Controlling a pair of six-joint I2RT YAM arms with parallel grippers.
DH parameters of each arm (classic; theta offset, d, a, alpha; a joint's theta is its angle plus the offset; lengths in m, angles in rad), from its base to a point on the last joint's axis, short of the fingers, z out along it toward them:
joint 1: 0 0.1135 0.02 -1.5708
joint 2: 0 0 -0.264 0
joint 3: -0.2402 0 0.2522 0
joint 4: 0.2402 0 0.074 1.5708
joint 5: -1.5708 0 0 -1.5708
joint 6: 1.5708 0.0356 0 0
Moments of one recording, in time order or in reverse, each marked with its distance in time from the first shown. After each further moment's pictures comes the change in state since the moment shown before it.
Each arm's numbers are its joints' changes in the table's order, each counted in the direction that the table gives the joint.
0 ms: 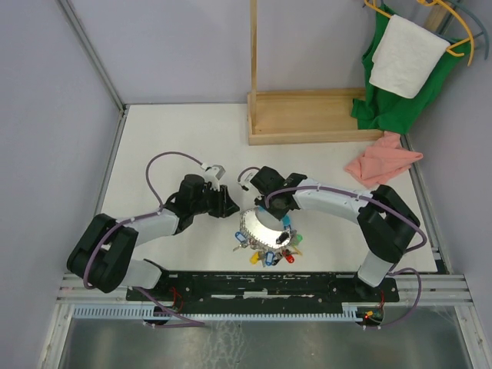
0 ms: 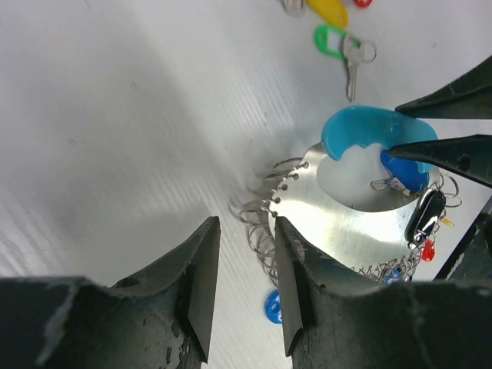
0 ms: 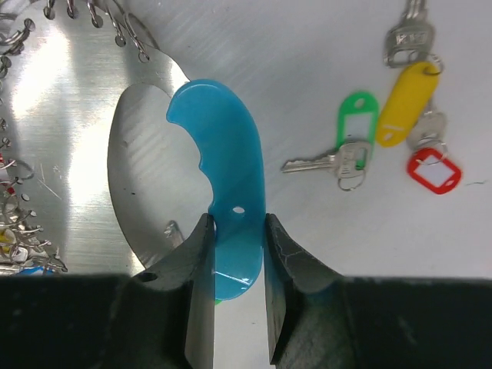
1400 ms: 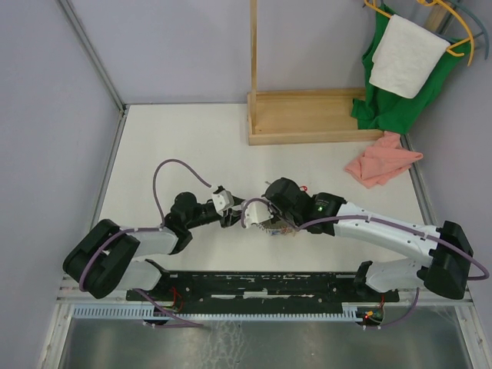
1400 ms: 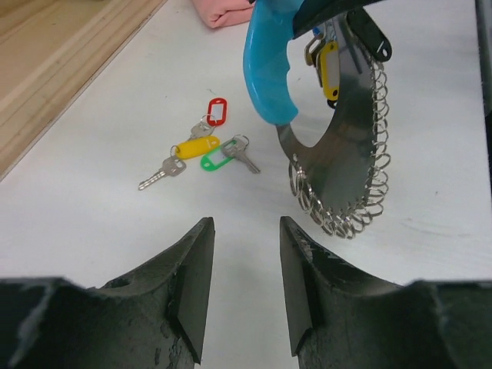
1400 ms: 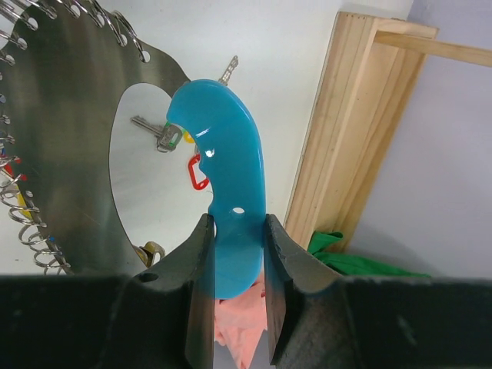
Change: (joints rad) left arm -0.088 -0.056 0.223 -0.726 -0.254 0.517; right arm 0.171 -0.425 0.117 -0.051 -0.234 -0.883
